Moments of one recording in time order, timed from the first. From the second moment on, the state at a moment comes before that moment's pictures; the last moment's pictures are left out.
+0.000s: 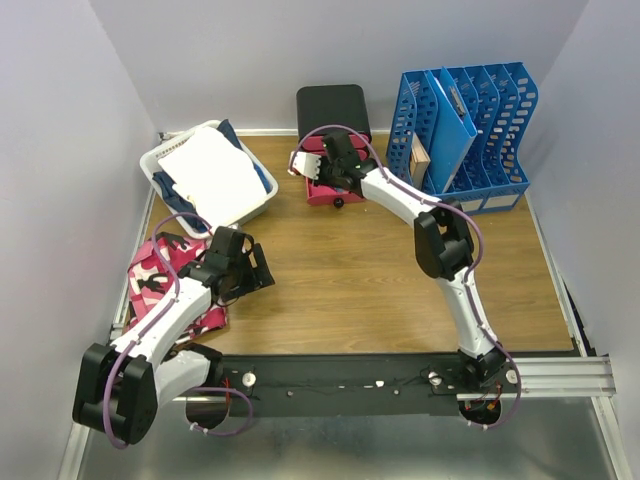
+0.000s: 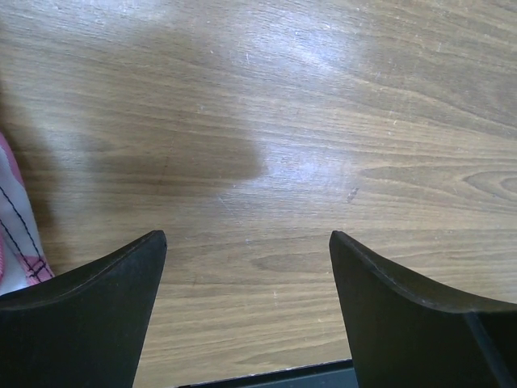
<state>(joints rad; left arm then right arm) -0.32 1.05 0.58 -0.53 0.05 -0.64 0.59 2.35 2.03 -0.37 0.01 -1.00</state>
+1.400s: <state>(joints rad) -0.32 1.07 0.58 -0.49 0.07 -0.63 0.59 2.36 1.97 -0.51 -0.26 -0.94</state>
